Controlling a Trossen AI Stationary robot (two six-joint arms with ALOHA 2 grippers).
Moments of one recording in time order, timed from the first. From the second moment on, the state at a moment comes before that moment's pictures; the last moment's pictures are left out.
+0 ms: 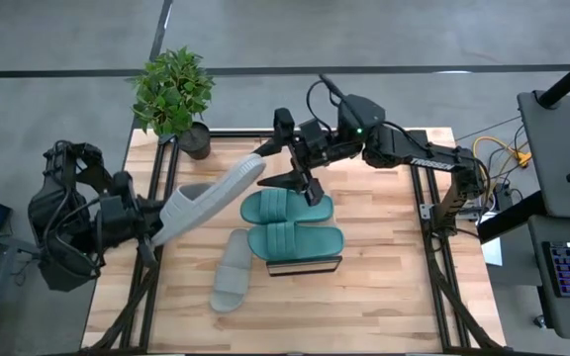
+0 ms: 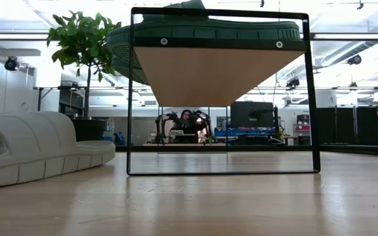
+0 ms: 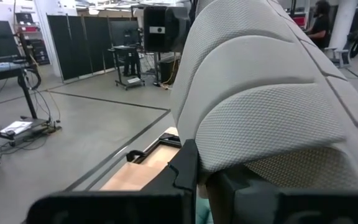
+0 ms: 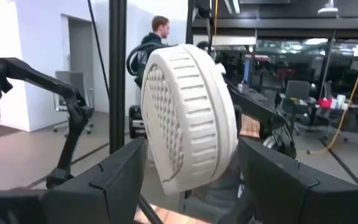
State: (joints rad) left arm -1.05 1.15 1.61 -1.12 -1.48 -0.71; right arm -0.05 1.76 2.02 -0.10 -0.46 -0.01
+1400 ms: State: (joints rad) left arm -1.01 1.20 1.61 -1.01 -1.51 -0.71; right arm -0.02 1.84 2.04 0.08 -0.61 0.12
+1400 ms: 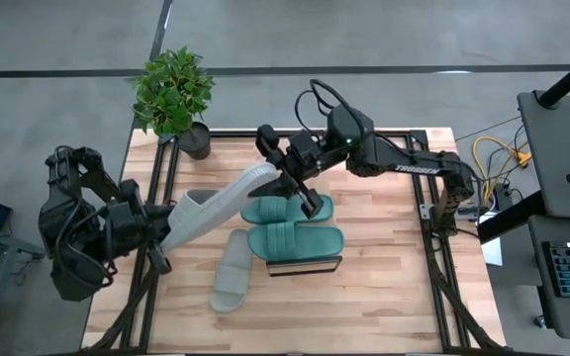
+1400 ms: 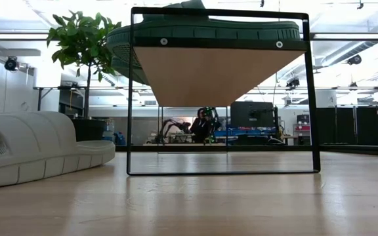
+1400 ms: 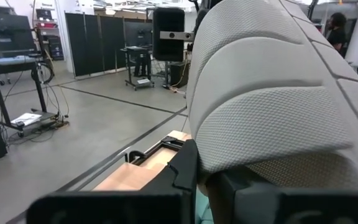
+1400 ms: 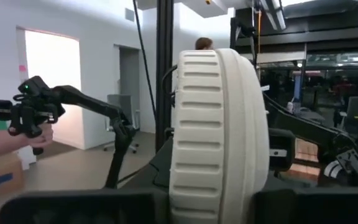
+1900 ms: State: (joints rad) left arm -1.01 1.16 1.61 -1.00 -1.51 -0.73; right arm -0.04 1.81 2.04 0.03 -0.58 0.09
